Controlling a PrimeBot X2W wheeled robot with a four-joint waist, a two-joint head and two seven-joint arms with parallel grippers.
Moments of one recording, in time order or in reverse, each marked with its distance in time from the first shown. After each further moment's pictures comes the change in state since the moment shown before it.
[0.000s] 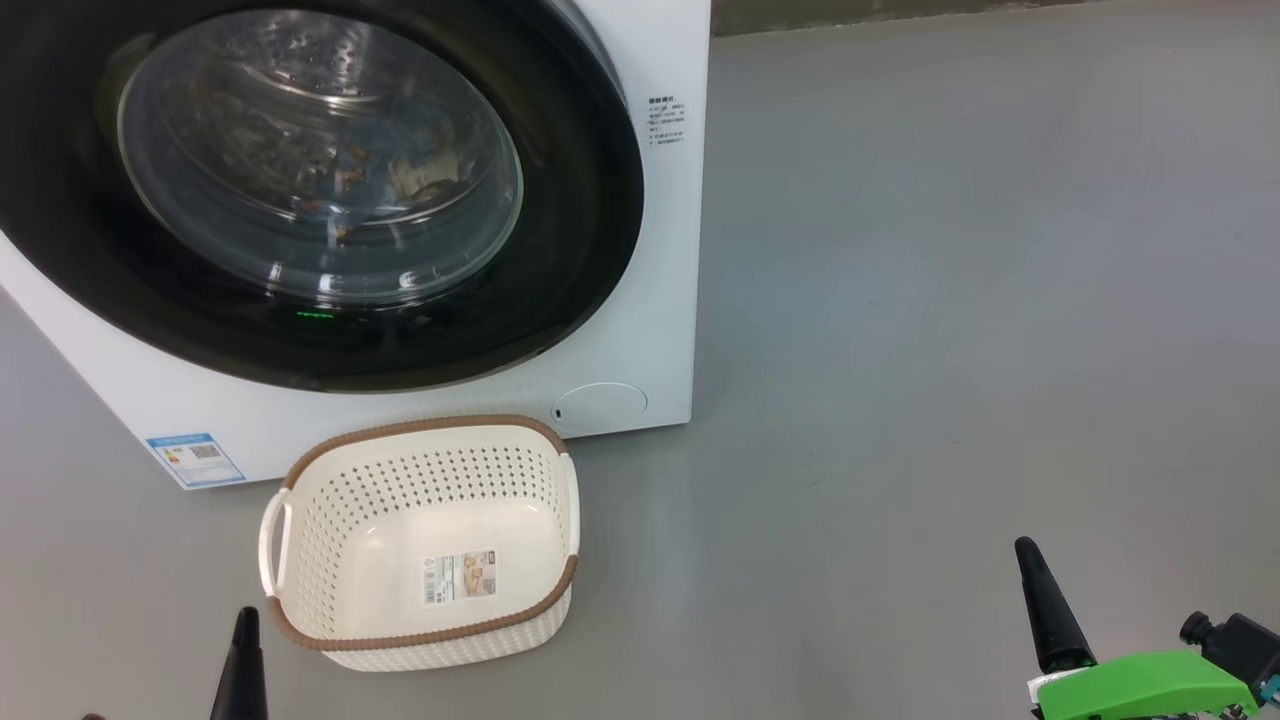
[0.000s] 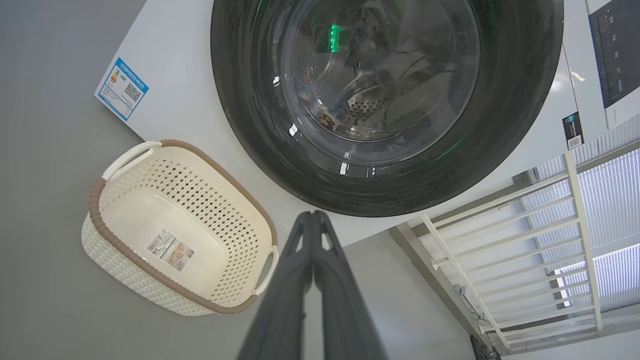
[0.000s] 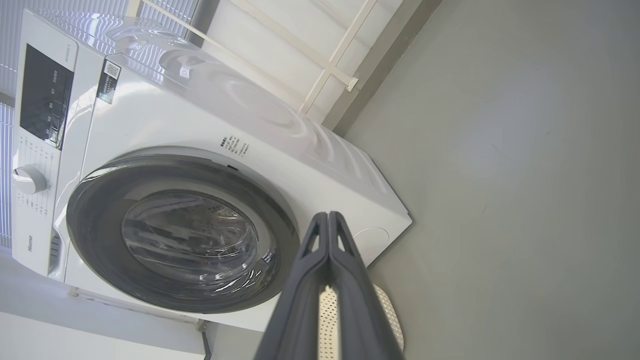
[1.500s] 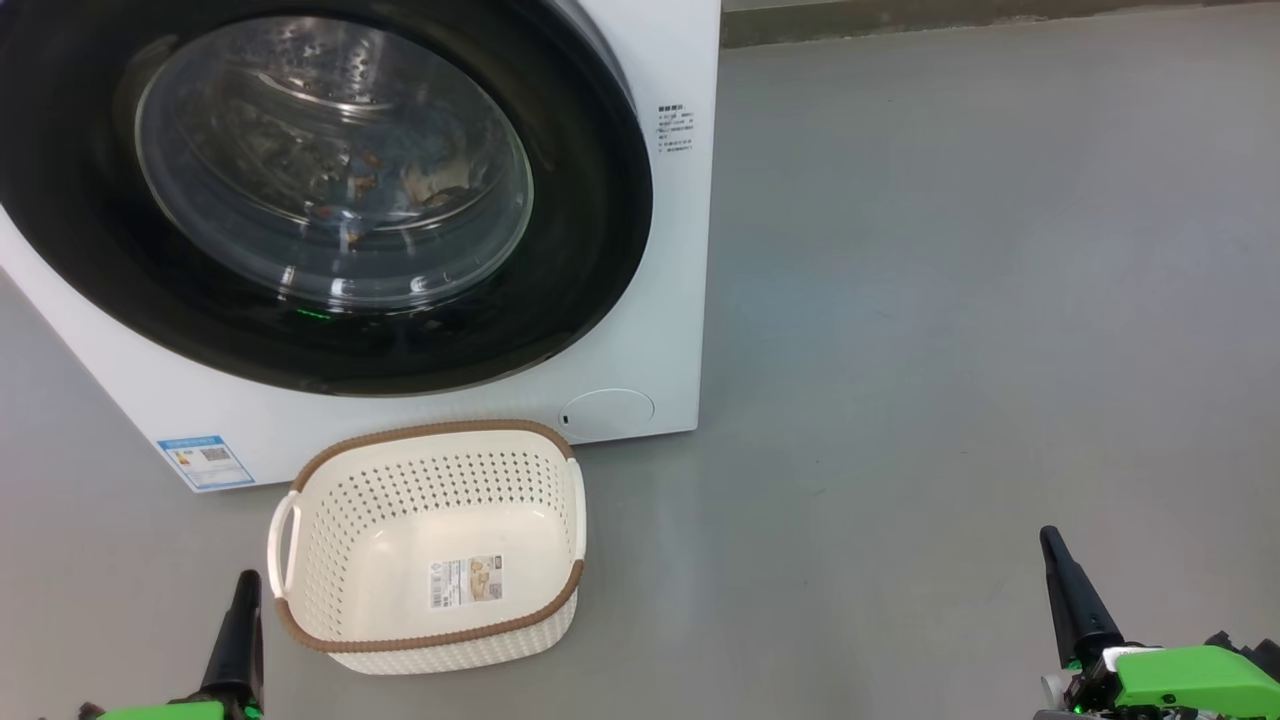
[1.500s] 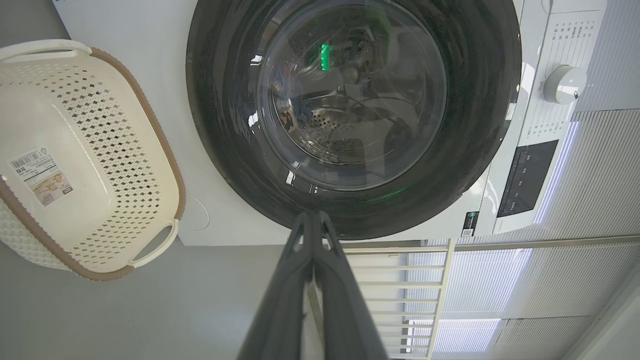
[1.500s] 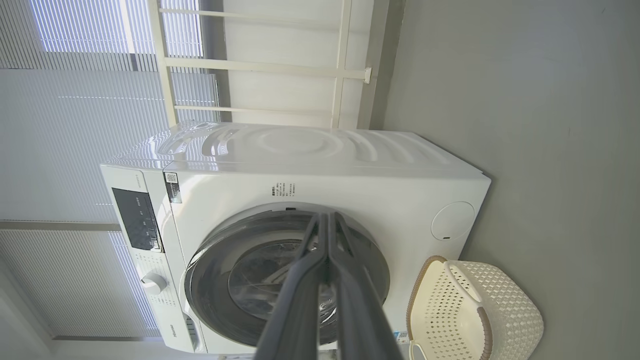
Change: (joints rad) left arm -0.064 0.008 0.009 0.016 -0.518 0.000 0.126; right arm -0.024 0.000 -0.052 0.011 0.523 -0.004 0.132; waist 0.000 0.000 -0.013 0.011
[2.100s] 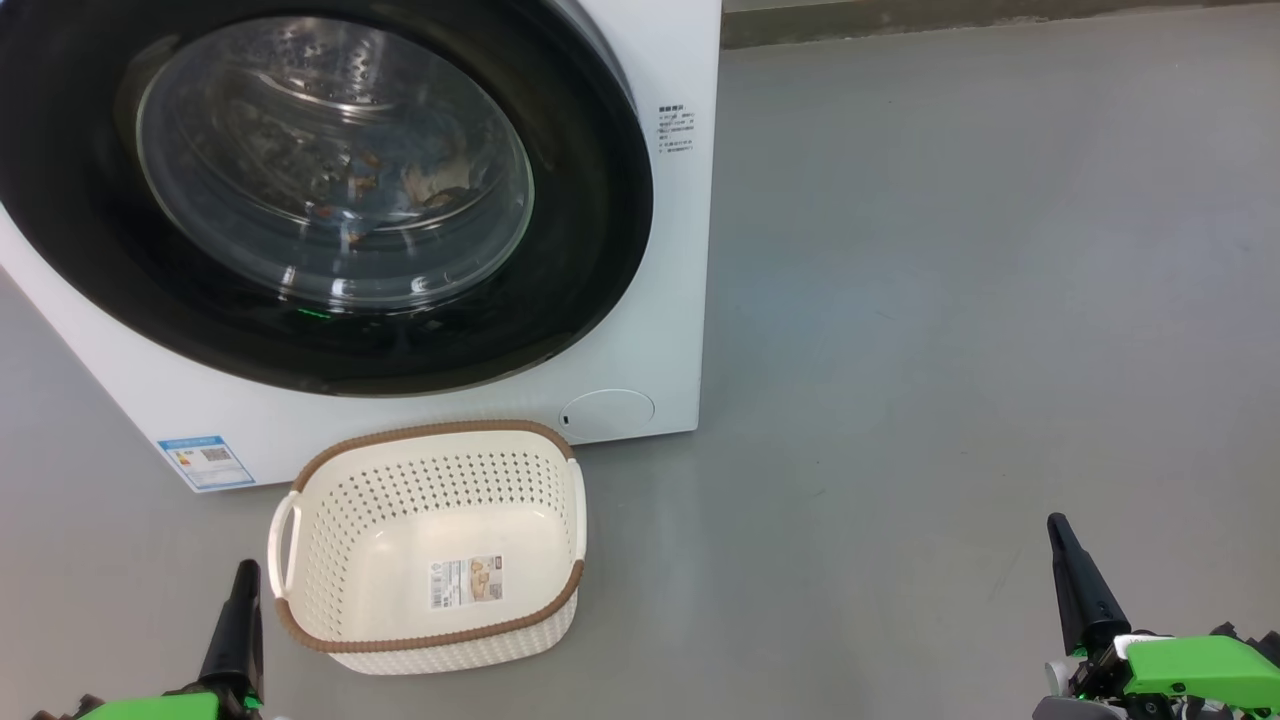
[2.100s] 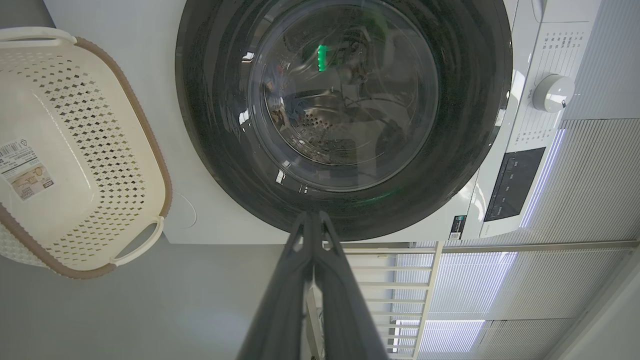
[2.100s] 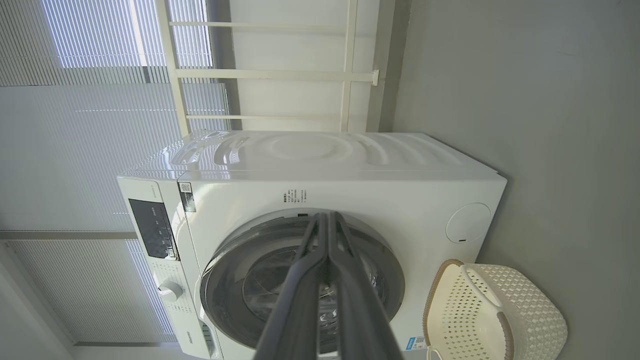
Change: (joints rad) left arm -0.016 0.001 0.002 0.002 -0.044 0.000 0.013; right arm -0.019 0.001 -0.018 0.003 0.044 0.000 0.013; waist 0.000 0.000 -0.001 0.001
